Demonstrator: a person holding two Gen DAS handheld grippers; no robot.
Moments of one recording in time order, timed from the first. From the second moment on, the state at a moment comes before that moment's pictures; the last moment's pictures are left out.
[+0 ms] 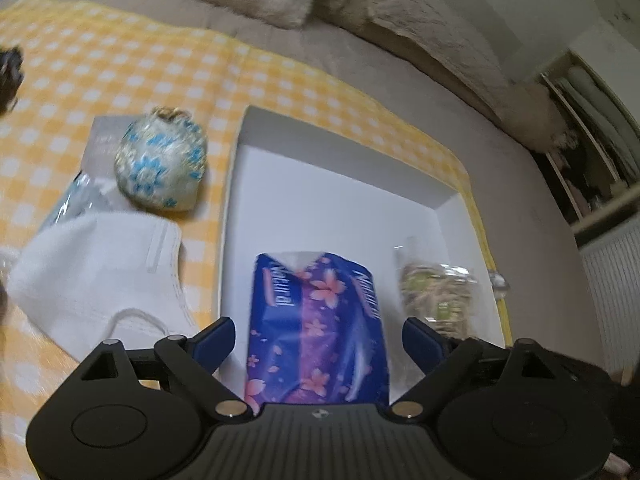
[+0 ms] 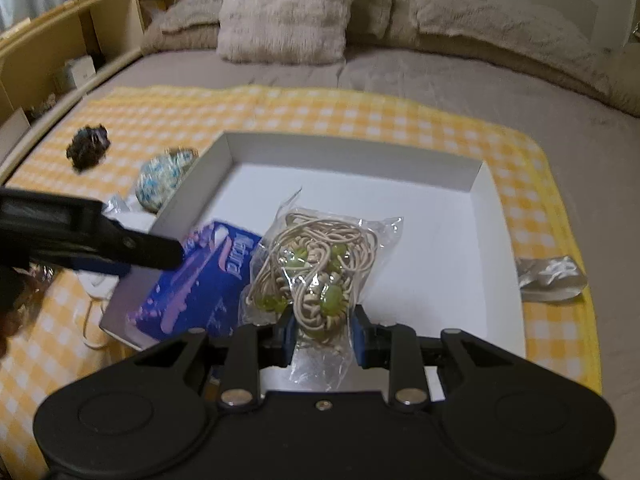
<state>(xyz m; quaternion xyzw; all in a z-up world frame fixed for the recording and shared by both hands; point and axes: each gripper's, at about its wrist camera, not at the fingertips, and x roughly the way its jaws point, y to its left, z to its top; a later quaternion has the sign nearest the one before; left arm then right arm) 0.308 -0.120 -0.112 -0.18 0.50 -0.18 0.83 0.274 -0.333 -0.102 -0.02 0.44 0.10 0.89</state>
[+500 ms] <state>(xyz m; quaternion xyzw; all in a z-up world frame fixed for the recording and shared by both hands) 0.303 -0.130 -0.117 -0.09 0.53 -0.19 0.82 0.283 -0.291 -0.120 -0.07 0.47 0.14 0.87</state>
